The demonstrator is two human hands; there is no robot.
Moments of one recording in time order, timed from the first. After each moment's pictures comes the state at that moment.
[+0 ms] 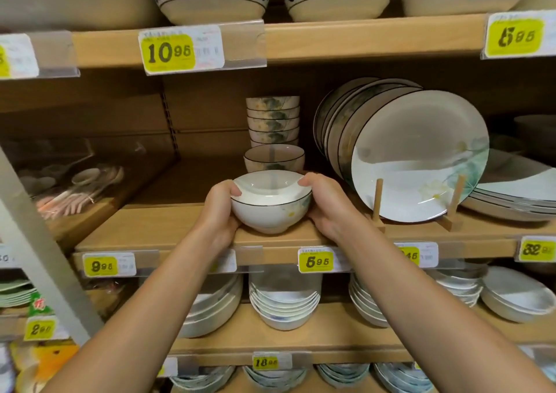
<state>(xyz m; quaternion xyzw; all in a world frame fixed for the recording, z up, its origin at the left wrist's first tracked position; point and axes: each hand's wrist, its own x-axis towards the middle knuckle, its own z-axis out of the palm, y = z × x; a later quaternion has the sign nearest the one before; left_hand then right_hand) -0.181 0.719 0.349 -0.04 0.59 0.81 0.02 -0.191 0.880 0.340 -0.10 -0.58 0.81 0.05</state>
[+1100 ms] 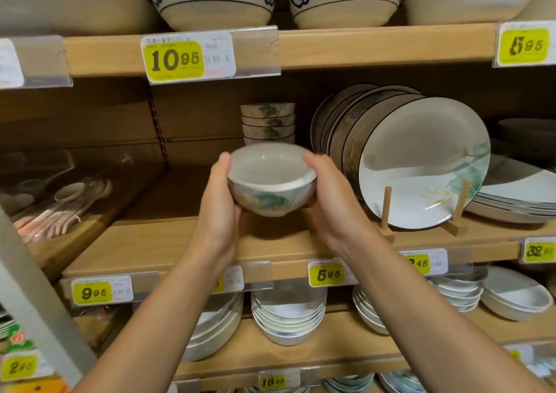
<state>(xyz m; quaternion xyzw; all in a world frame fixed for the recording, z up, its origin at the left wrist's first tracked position) -0.171 0.711 0.368 0.19 0.56 0.80 -0.03 -0.158 0.858 0.366 0.03 -0.64 0.75 0.16</state>
